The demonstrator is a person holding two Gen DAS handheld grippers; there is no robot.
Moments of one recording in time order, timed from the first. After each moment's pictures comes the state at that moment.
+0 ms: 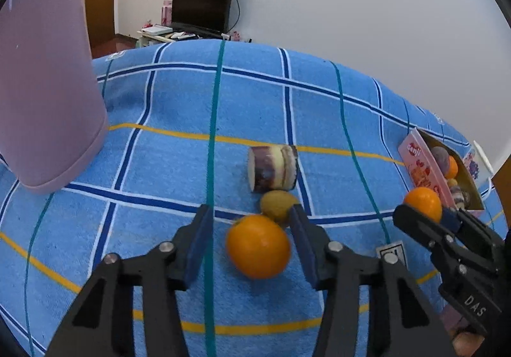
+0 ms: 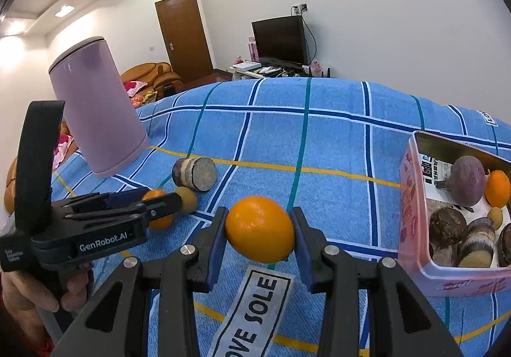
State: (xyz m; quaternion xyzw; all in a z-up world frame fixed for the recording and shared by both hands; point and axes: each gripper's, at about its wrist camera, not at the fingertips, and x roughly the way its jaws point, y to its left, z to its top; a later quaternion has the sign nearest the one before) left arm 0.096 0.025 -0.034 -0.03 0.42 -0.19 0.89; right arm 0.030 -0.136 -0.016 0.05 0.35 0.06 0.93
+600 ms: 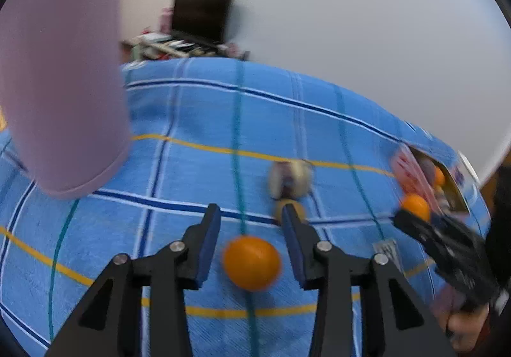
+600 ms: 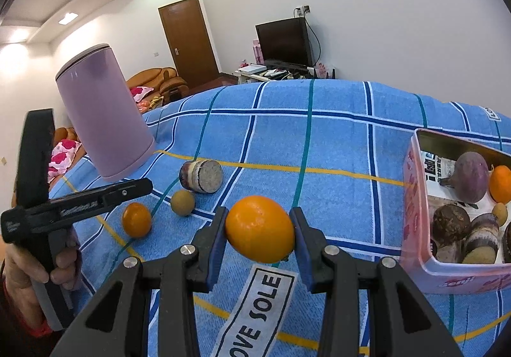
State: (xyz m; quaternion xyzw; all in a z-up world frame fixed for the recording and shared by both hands) left arm 0.085 0.057 -0.019 -0.03 0.40 -0.22 0.89; right arm 0.025 -0.144 -0.016 0.07 0.34 0.08 0.93
